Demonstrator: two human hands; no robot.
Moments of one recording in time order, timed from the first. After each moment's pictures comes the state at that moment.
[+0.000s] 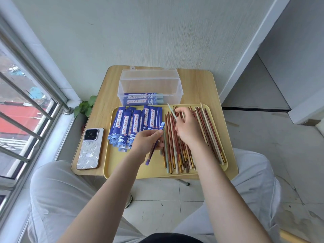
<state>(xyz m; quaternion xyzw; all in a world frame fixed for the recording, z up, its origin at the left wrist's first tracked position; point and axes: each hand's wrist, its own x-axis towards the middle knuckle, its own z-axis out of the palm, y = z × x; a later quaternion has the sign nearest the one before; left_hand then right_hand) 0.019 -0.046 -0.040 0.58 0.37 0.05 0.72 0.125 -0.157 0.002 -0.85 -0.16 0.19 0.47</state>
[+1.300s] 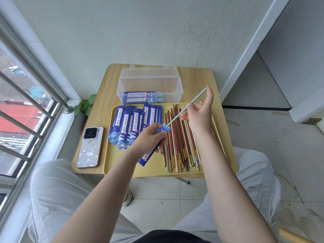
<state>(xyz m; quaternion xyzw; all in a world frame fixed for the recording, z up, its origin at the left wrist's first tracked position) 0.019 -0.044 -0.019 0.73 0.23 -0.03 0.65 0.143 -0.163 0.018 -0.72 -0.11 0.09 0.68</state>
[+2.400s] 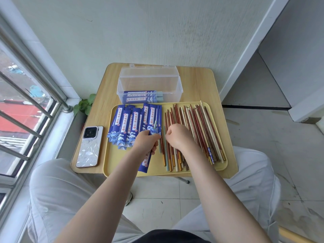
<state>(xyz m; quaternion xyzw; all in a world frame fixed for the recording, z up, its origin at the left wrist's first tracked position) 0.023 -0.045 -0.048 0.64 0.42 0.00 0.64 0.113 -0.146 -0.024 -0.92 -0.26 0.23 0.16</state>
